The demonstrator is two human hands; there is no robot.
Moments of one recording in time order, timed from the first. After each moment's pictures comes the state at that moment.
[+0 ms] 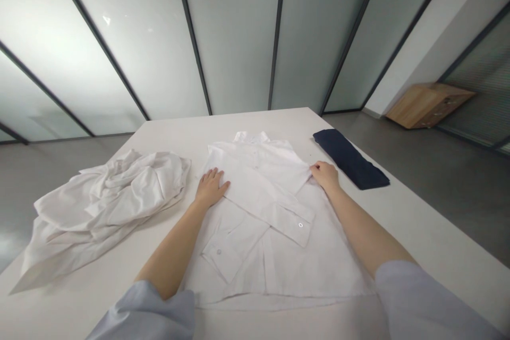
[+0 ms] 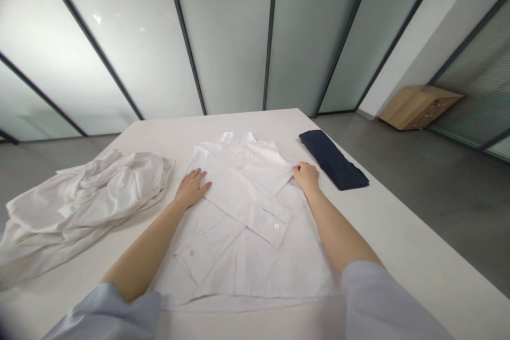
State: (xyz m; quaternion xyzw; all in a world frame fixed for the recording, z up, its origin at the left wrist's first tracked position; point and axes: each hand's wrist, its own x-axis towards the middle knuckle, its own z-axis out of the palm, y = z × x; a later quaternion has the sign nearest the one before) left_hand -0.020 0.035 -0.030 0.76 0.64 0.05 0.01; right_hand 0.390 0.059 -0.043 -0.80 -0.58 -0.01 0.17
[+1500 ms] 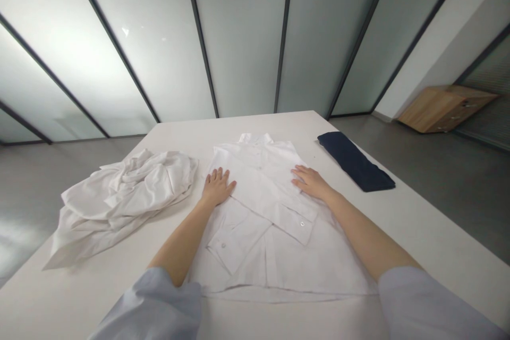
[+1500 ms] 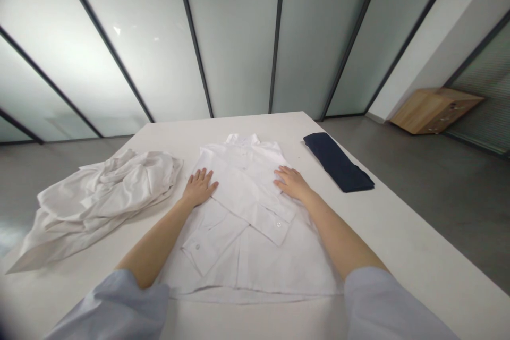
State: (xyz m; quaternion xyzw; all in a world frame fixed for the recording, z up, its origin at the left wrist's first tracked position) left_hand -0.013 0.029 -0.029 0.75 0.66 0.00 0.00; right_hand 0.357 0.043 -0.045 -0.57 -0.81 0.03 0.11
